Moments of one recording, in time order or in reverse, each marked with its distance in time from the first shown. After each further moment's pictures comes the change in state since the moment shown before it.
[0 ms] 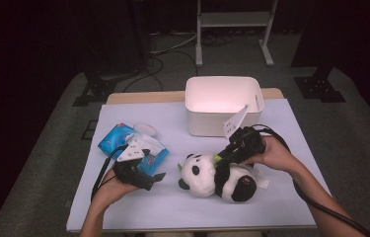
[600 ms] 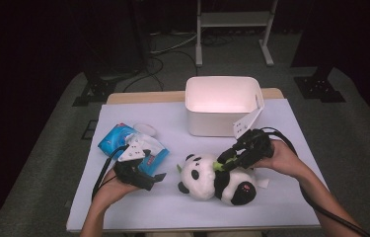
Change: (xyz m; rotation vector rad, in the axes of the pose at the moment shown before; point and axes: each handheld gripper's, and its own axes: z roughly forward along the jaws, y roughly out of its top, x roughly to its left) left arm 0.000 -0.001 0.002 0.009 -0.005 -0.002; right arm 0.007 -0.018 -0.012 -0.075 -0.011 0.052
